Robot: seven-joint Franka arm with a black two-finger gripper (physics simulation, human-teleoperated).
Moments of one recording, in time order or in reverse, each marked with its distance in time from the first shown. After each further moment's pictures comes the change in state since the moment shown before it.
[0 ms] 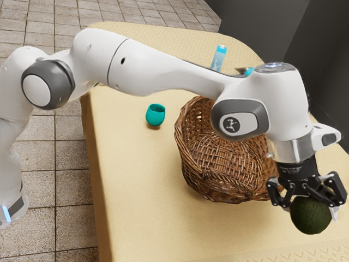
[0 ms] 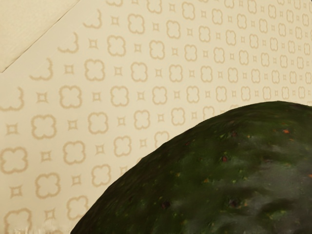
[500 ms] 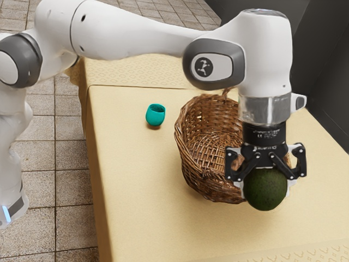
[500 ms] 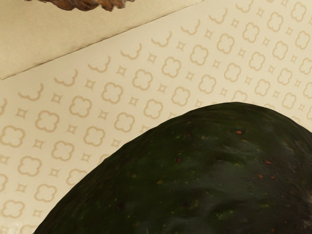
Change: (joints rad) arm -0.033 -0.223 0.010 -0.064 -0.104 -0.379 -0.538
